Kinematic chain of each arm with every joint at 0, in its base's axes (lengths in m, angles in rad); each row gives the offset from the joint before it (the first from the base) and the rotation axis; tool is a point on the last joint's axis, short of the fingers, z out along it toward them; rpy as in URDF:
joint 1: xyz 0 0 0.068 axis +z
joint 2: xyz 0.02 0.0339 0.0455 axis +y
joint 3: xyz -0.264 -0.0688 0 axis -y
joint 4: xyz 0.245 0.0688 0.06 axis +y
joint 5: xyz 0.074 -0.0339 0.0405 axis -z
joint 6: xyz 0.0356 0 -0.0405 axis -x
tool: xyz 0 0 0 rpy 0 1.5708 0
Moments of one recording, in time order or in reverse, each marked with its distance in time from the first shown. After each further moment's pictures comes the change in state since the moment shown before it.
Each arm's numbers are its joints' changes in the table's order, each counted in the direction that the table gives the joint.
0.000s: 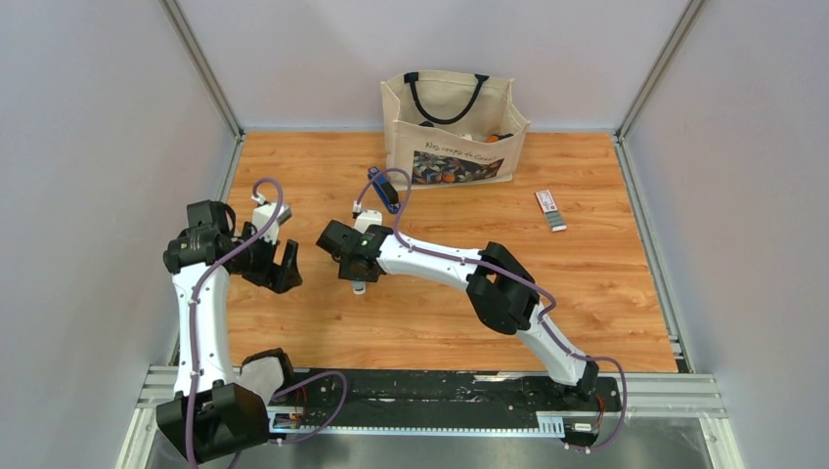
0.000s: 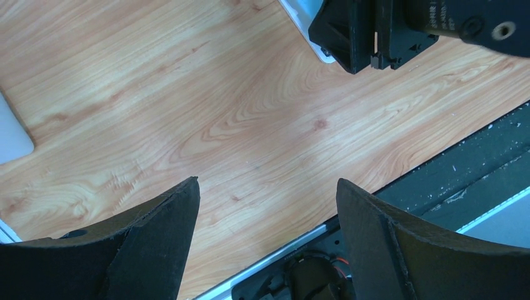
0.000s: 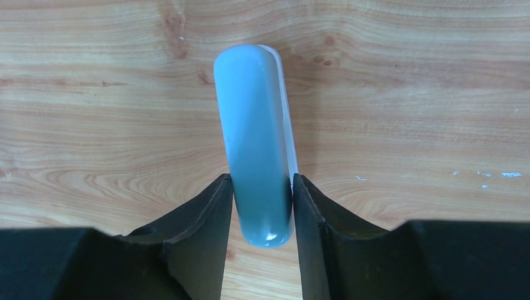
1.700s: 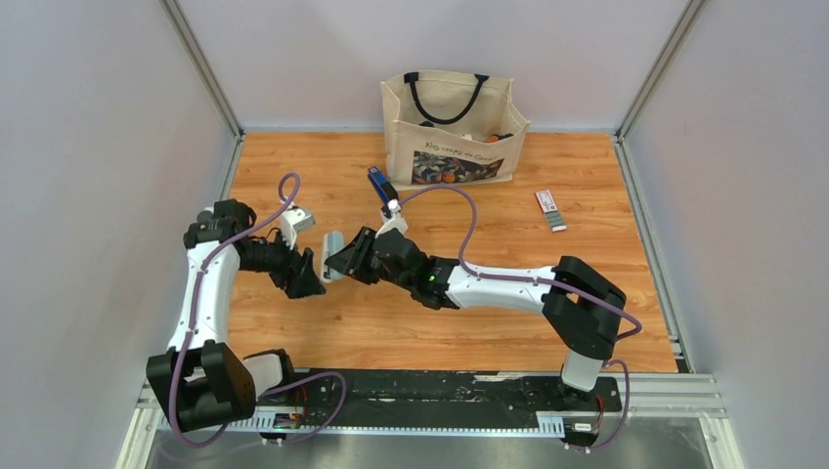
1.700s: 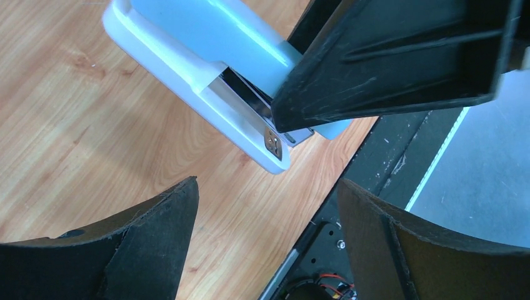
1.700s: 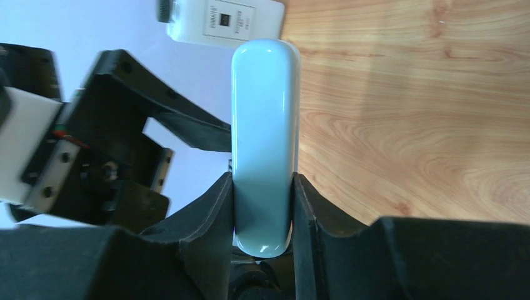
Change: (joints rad) left arm -0.103 0.159 -0.025 0.073 0.298 -0.257; right arm 0.019 -0.512 -0.809 -1.069 -0.202 -0.146
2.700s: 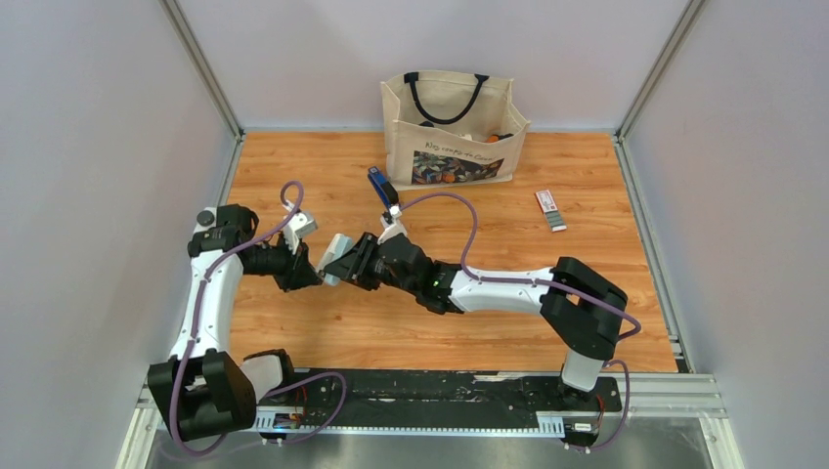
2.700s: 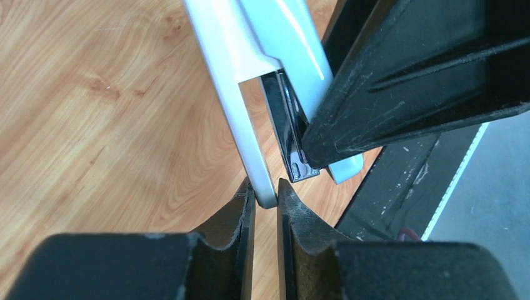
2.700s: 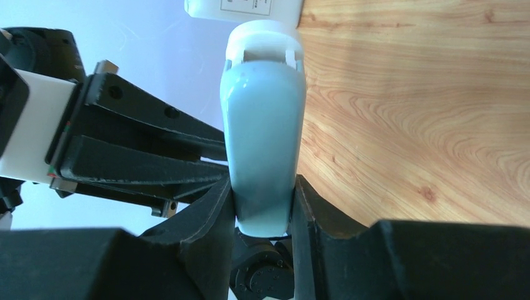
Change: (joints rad) left arm -0.006 -0.040 -0.079 -0.099 0.045 -0.011; right arm -0.006 -0.016 -0.069 -0.123 -0.087 -0.060
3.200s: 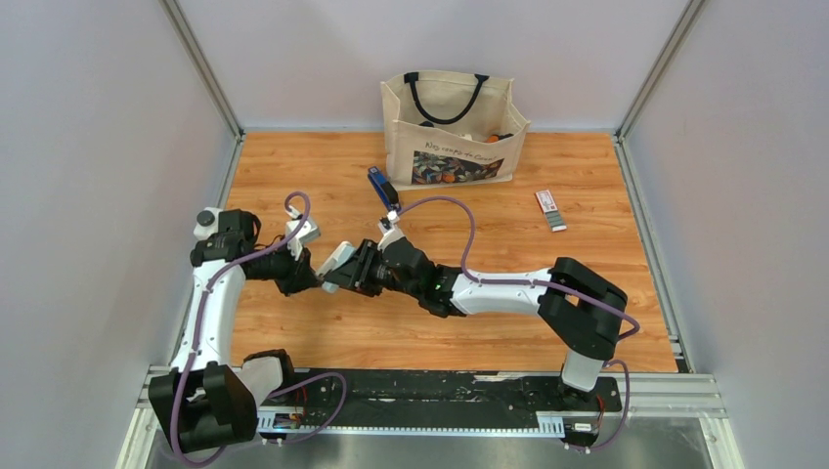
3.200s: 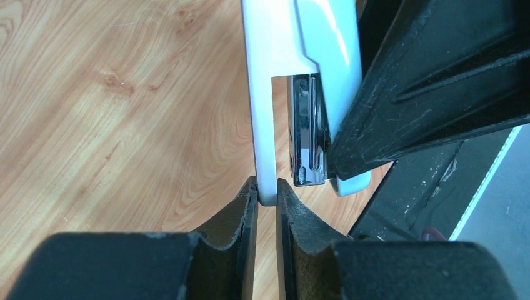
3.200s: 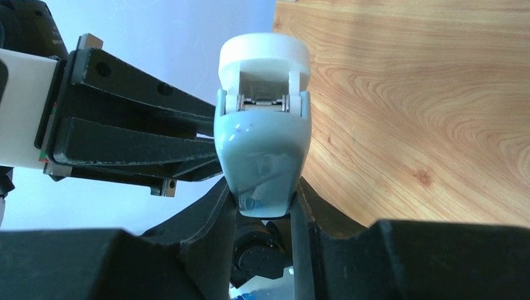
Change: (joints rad) left arm -0.006 -0.060 -0.050 -0.070 -0.063 -0.002; right arm 0.000 0.000 -0.047 -0.043 -0.068 0.015
